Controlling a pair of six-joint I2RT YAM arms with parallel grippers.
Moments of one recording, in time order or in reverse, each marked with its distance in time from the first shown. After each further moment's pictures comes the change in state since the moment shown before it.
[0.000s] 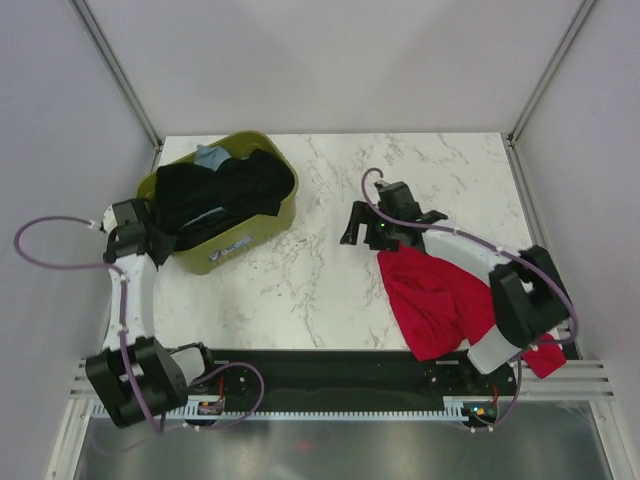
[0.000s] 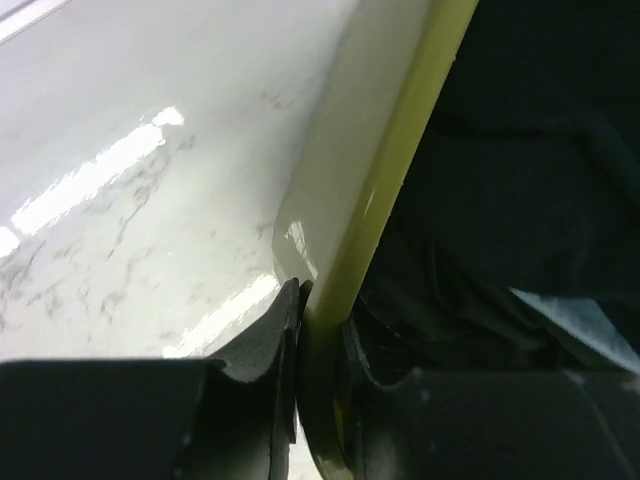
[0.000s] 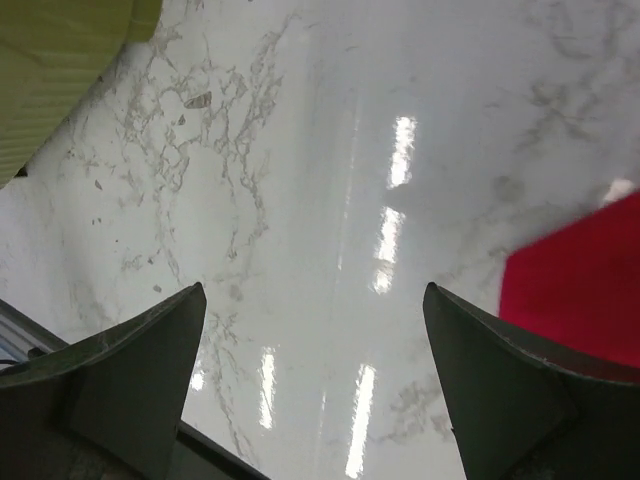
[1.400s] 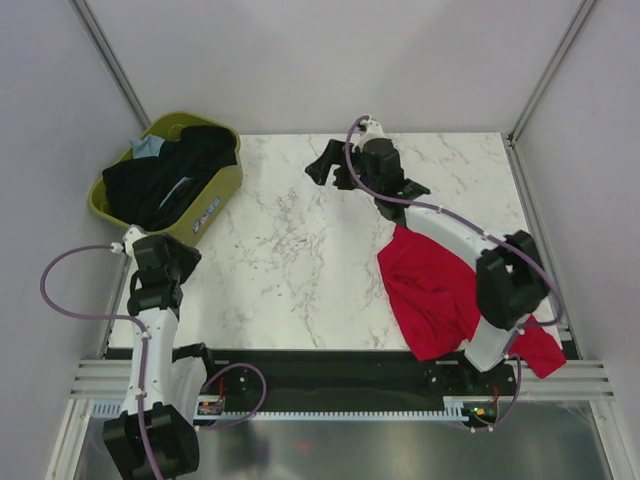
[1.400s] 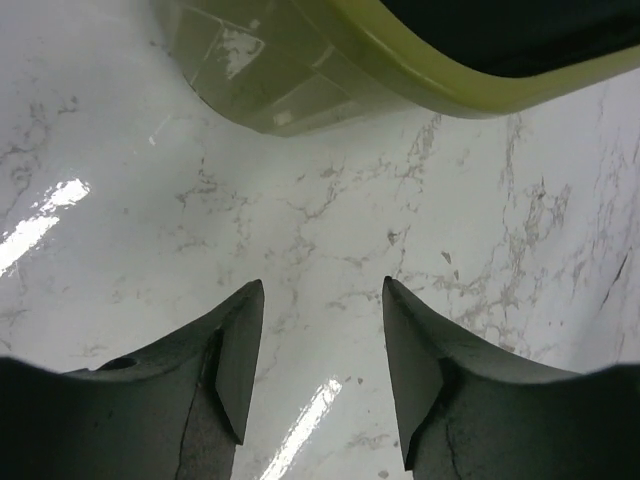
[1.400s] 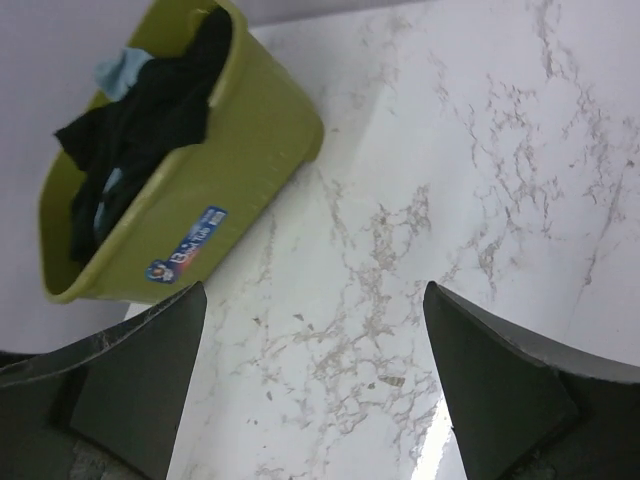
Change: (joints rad) left arm -0.045 -0.409 -0.389 0.209 0.112 -0.014; right arm 0.066 0.296 0.427 0.394 0.069 -0.003
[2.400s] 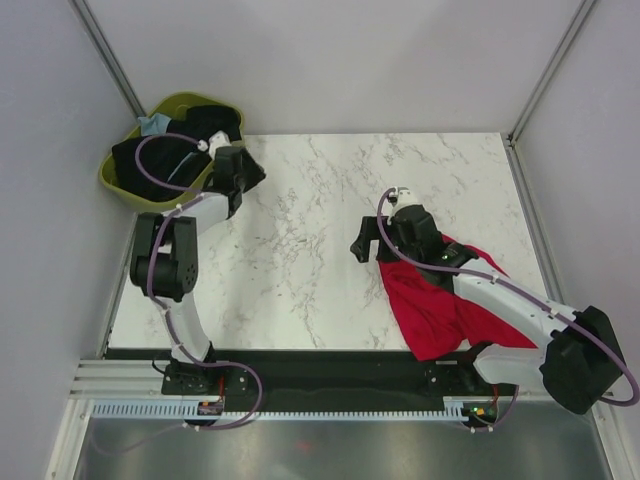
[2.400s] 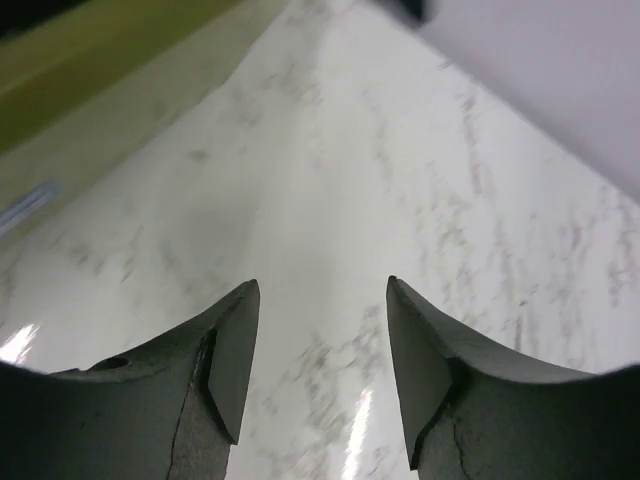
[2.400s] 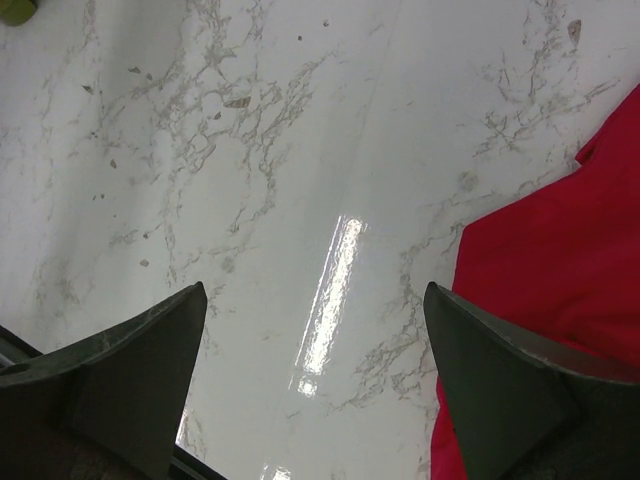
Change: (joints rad) left arm -0.397 1.084 0.627 0.619 -0.117 0.058; right arm 0.066 -0.605 -0.613 -0.289 0.118 -0.120
